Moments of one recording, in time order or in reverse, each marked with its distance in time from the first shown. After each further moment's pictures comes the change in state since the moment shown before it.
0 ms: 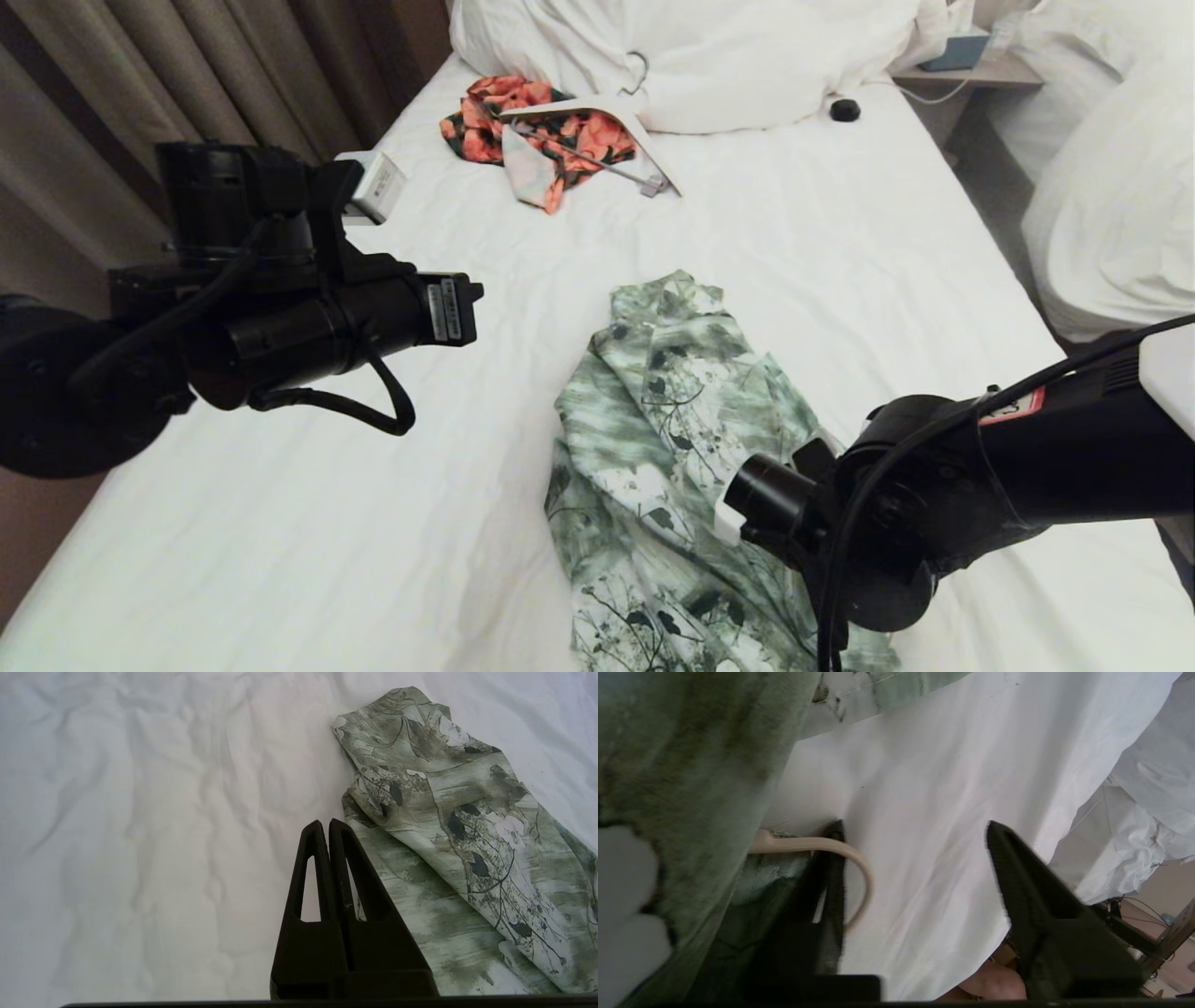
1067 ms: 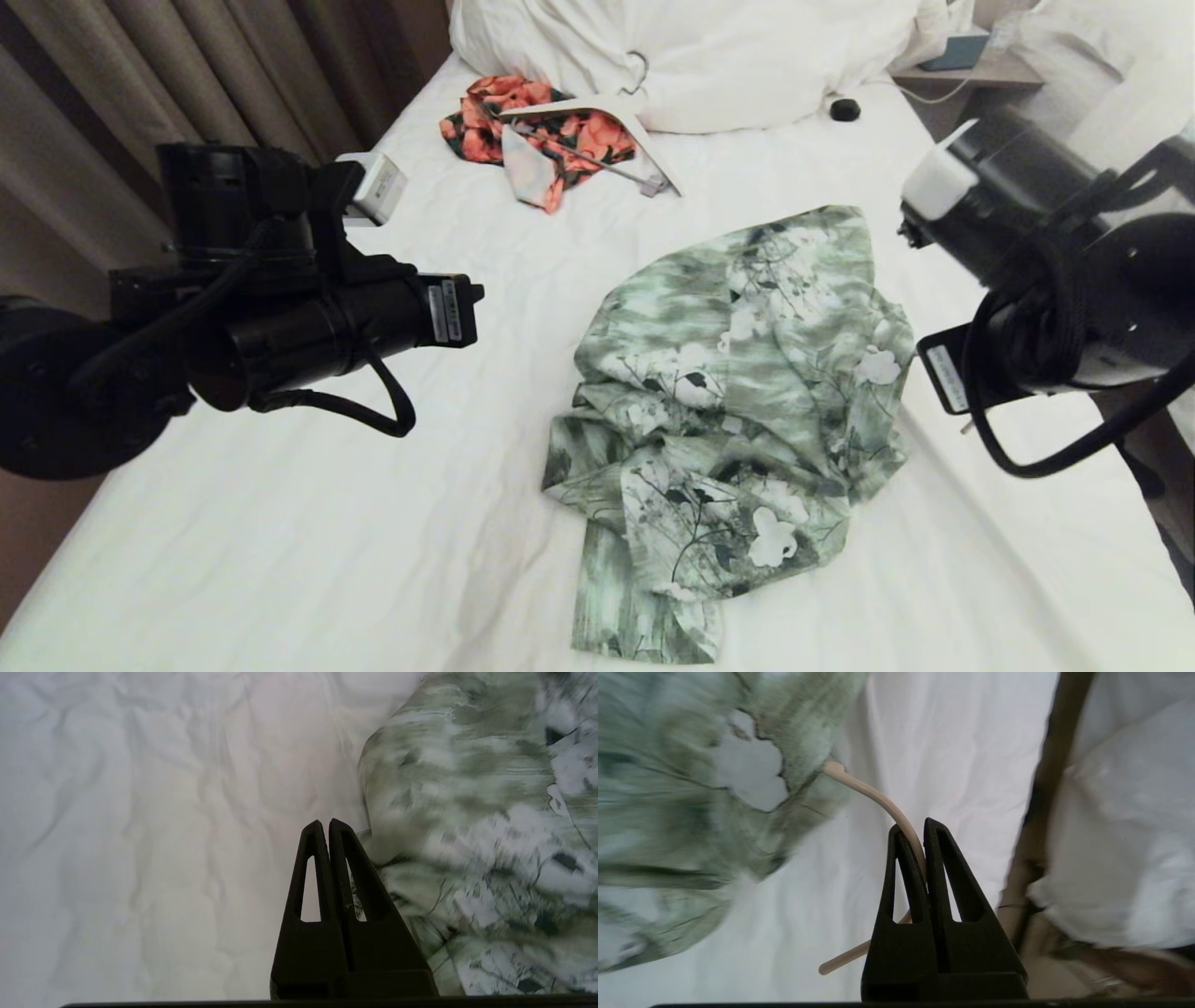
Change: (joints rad) left arm -0.003 0.000 0.002 0.001 0.001 0.000; right arm -0.149 -0.282 -0.463 0.191 0.080 -0.163
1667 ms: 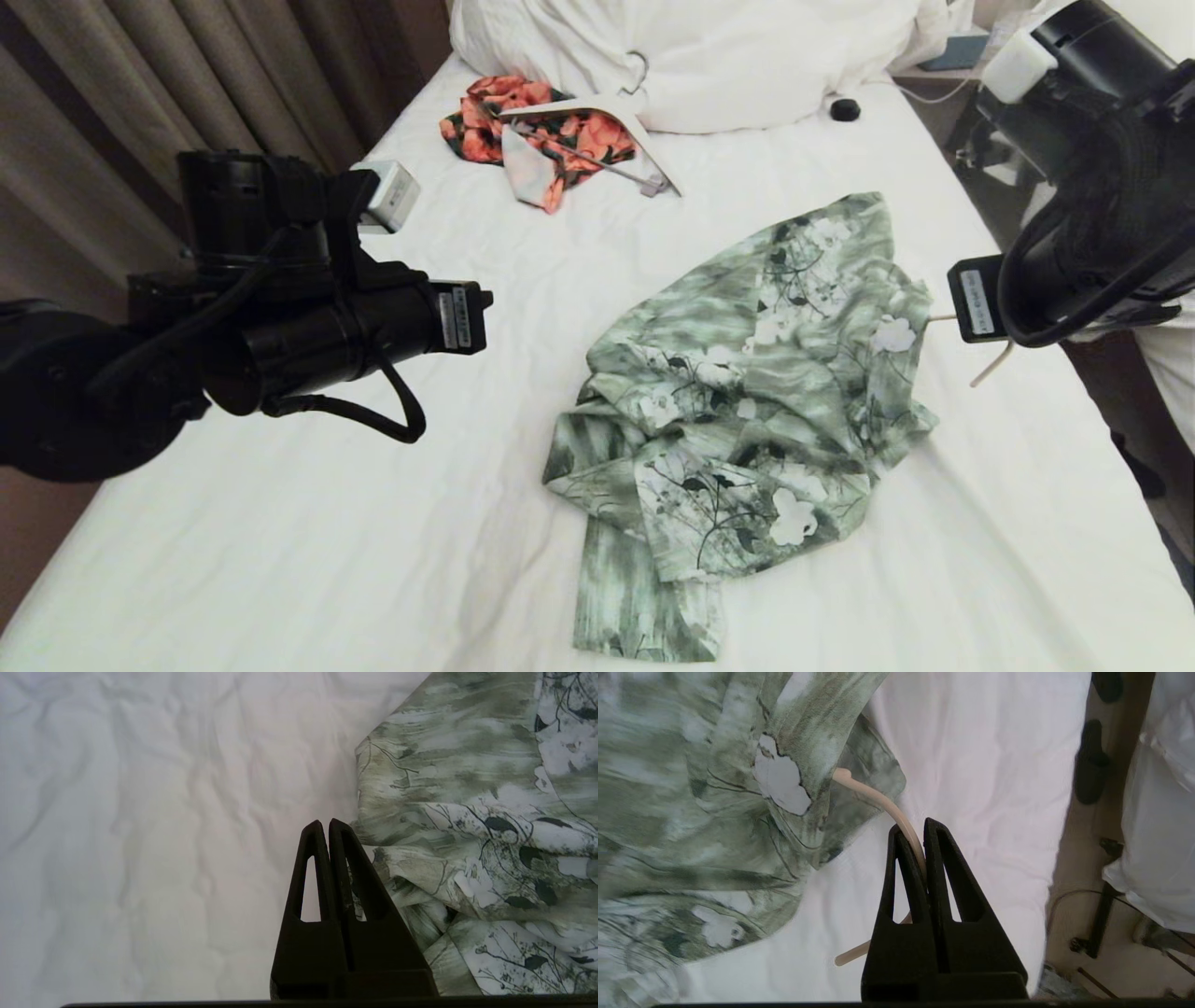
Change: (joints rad) left arm -0.014 0.013 0.003 0.000 0.001 0.000; right arm -0.116 0.039 -0.218 0.078 0.170 0.060
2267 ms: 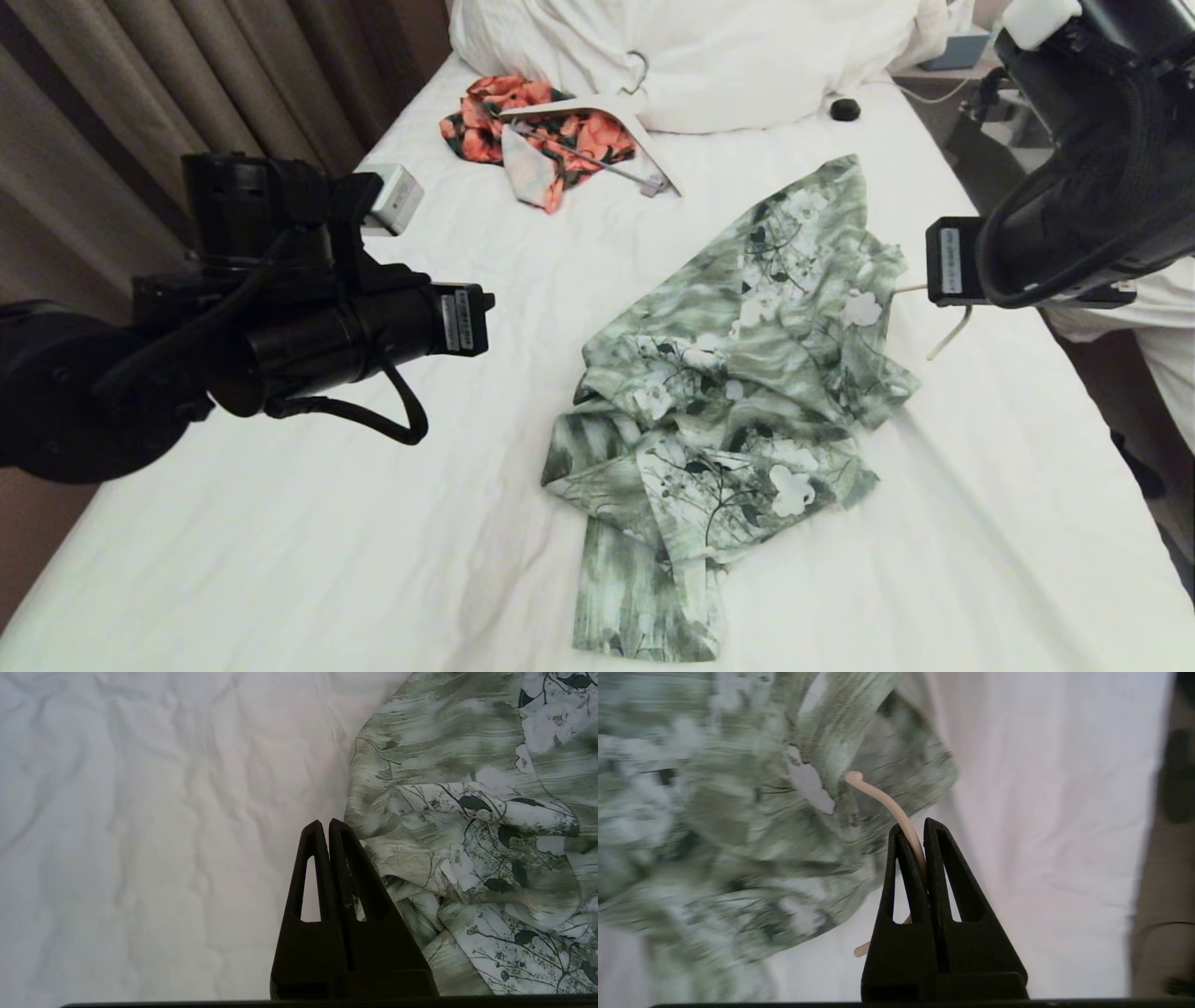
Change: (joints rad) left arm -0.003 0.003 0.002 0.000 -0.001 0.000; right arm 0.007 -0.012 -0.002 -0.124 0.113 0.065
